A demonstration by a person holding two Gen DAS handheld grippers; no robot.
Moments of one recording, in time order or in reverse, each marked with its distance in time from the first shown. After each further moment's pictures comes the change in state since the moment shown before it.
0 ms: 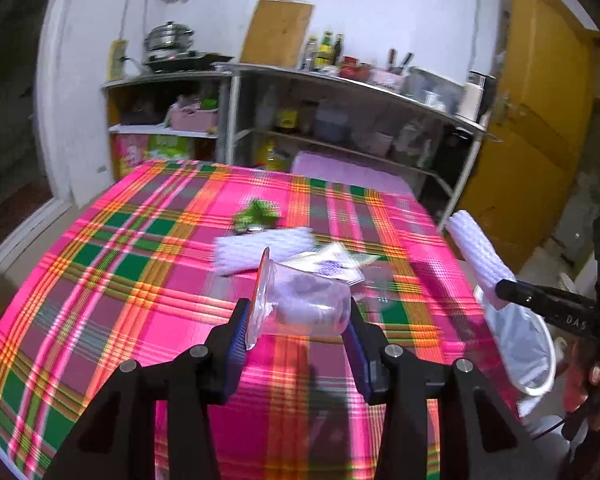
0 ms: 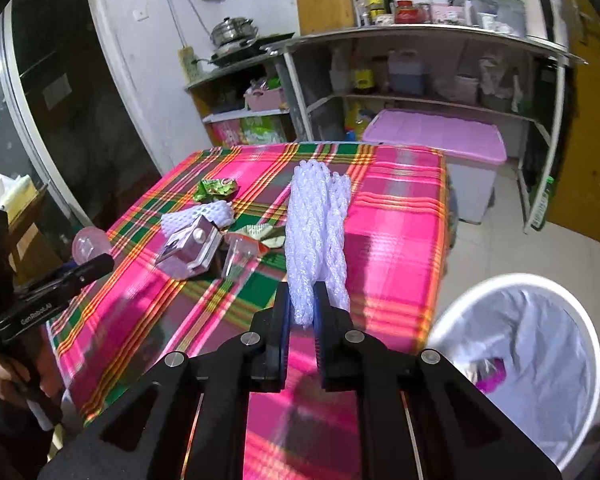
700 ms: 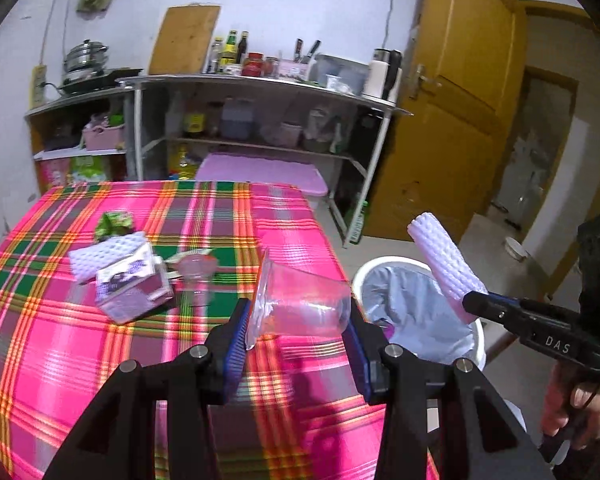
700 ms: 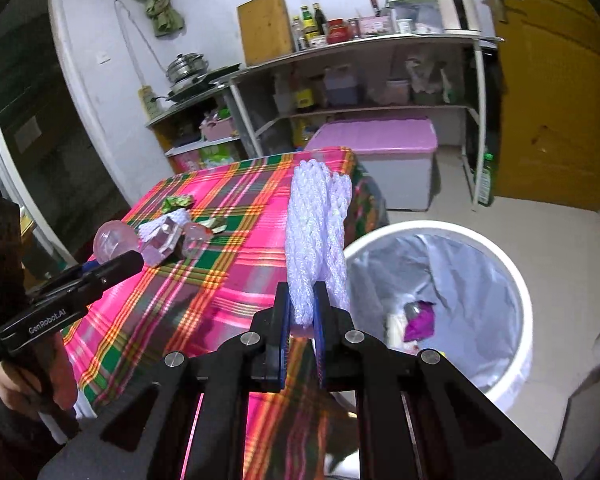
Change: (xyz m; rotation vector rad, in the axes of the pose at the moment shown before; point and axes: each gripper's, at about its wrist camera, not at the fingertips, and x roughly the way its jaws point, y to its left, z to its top) left arm -0.005 -0.134 -0.016 0.140 0.015 -0.216; right arm -0.090 -0.059 -0.053 0.137 -0.079 -0.113
